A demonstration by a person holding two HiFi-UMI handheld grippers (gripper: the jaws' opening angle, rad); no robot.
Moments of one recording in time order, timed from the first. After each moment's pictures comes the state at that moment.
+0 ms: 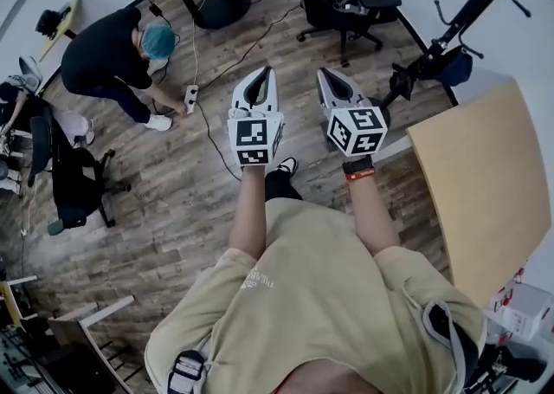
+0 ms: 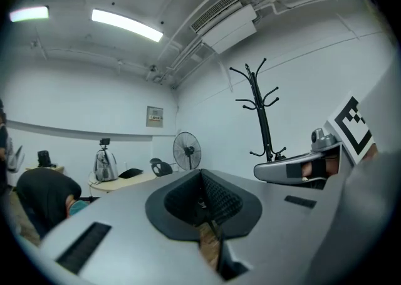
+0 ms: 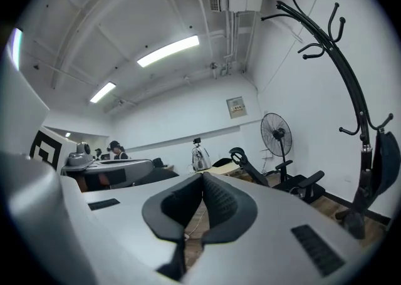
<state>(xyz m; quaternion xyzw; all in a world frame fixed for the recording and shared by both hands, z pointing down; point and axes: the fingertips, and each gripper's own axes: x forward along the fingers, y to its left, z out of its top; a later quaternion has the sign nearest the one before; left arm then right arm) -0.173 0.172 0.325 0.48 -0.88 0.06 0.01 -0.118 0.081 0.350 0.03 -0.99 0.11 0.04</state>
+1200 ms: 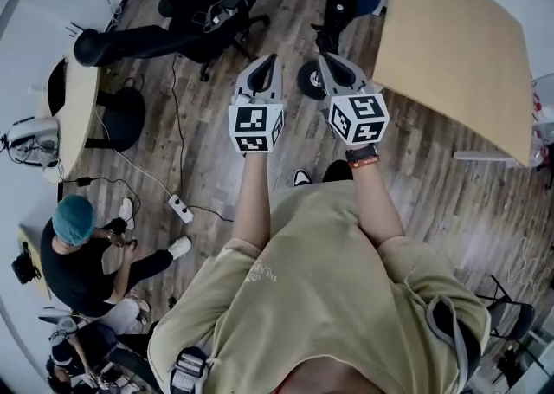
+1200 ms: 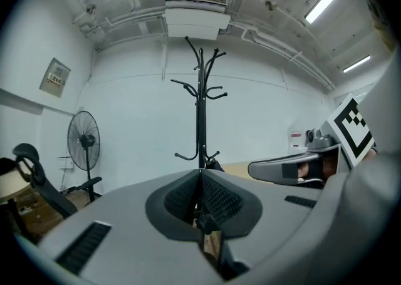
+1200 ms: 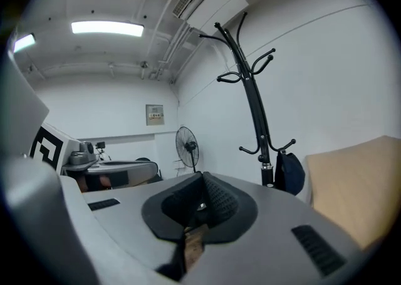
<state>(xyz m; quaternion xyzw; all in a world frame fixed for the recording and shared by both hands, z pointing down) -0.205 -0.111 0.380 0.81 -0.58 0.05 0.01 -0.113 -0.127 0.395 0.44 -0.89 0.10 0.01</state>
